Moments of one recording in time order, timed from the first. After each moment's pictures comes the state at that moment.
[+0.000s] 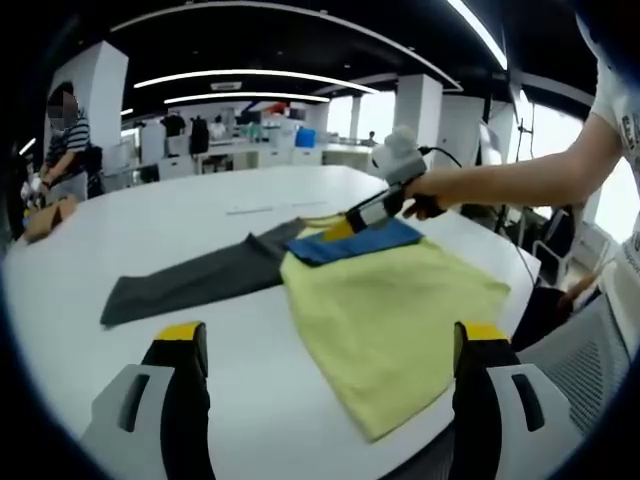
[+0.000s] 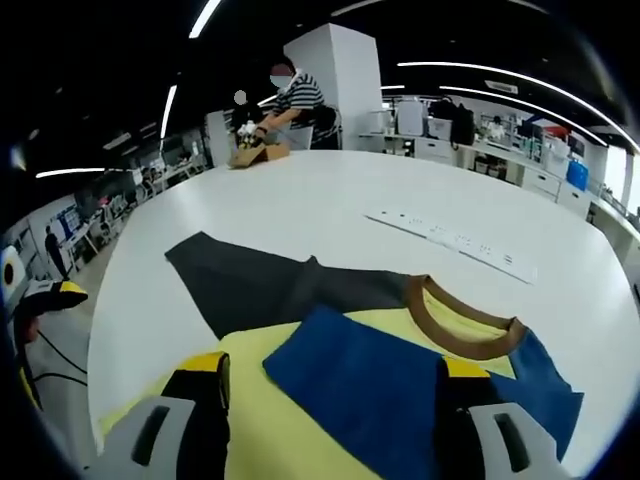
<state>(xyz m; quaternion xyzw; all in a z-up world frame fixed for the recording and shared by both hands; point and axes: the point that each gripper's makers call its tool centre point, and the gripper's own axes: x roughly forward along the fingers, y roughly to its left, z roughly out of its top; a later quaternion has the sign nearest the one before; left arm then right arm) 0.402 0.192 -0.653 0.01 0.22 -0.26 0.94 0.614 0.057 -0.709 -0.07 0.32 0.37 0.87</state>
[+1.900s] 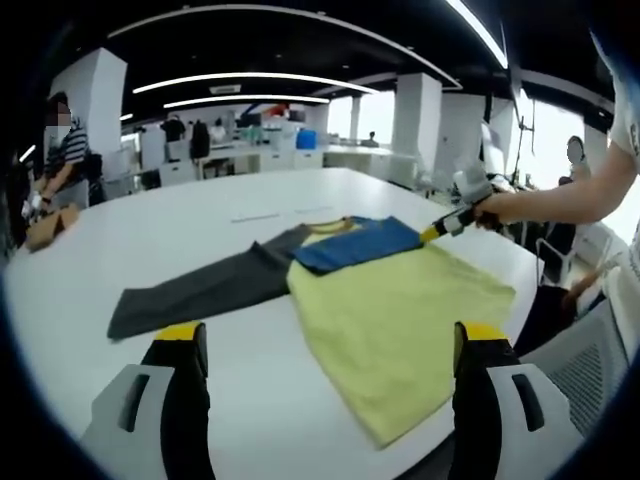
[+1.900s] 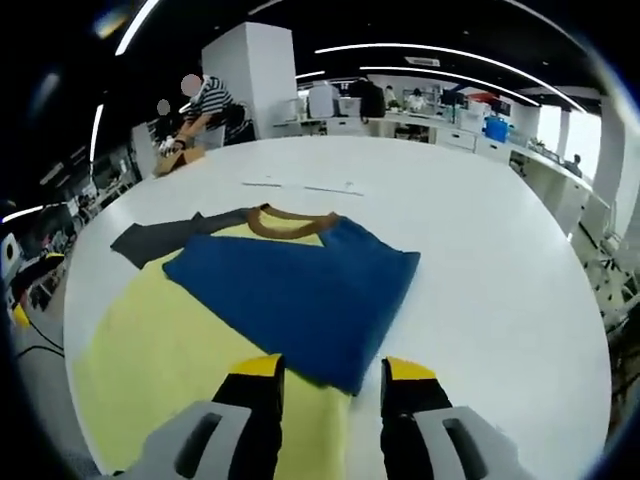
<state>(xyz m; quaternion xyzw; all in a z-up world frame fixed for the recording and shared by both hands) 0.413 0.196 -0.644 0.02 0.22 -0.26 0.94 0.569 -0.140 -0.731 -0.04 0.36 0.21 0.91</state>
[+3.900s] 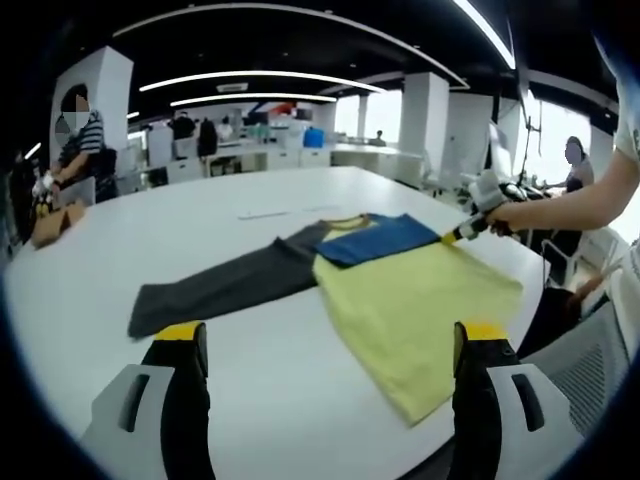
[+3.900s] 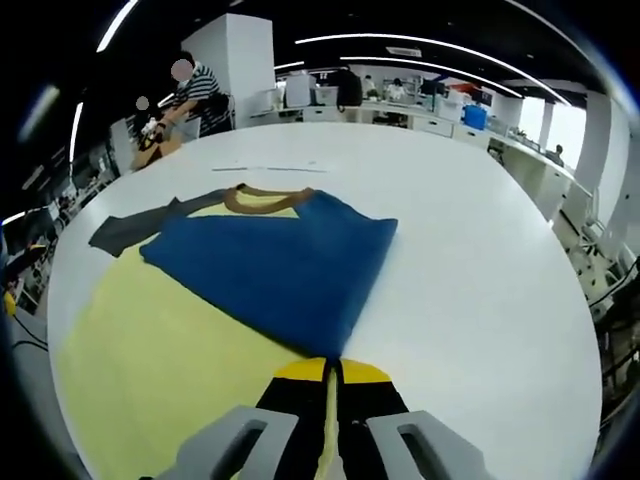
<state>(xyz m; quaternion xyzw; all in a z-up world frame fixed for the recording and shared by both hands) 0.415 0.209 -0.645 0.02 0.22 -0.24 0.94 0.564 -0.184 -0.747 -0.04 0.38 0.16 0.91</state>
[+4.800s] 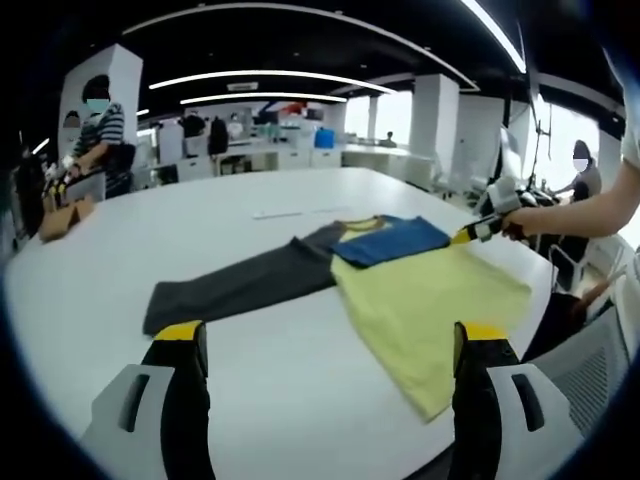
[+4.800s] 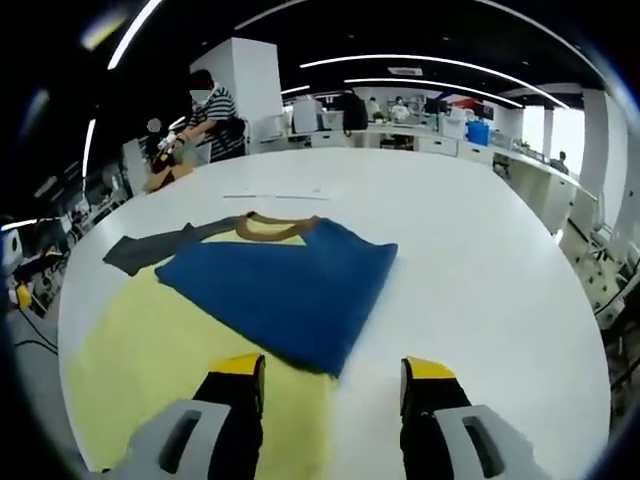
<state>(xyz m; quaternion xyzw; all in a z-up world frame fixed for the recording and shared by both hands) 0.421 0.230 -0.643 0.02 0.22 -0.22 0.95 0.566 -0.180 -0.725 -0.02 0.32 0.20 0.92</state>
